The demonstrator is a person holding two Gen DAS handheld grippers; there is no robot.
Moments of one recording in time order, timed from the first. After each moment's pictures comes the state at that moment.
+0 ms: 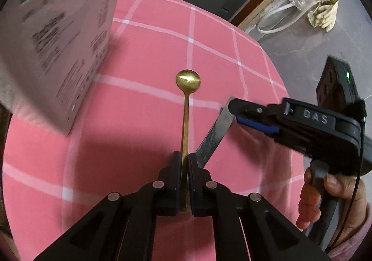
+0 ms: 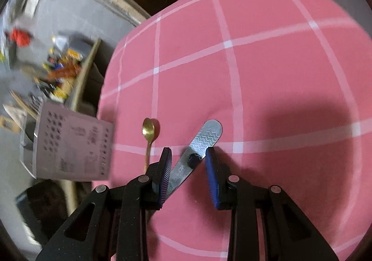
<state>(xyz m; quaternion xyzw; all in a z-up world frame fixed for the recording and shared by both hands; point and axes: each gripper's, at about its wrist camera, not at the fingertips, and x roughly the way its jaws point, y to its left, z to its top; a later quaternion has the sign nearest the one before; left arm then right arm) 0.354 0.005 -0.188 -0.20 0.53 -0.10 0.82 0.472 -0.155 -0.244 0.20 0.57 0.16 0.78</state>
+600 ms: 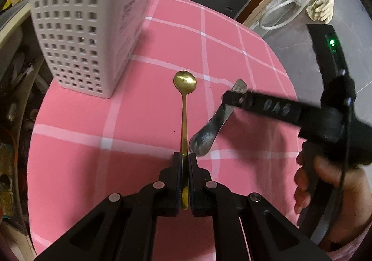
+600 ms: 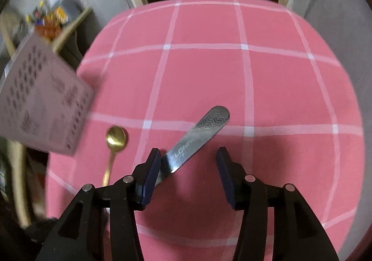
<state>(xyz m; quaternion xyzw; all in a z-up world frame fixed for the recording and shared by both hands) 0.300 0.036 -0.177 -0.18 0.53 -0.08 0.83 0.451 -0.090 -0.224 0.00 0.56 0.08 0.83</state>
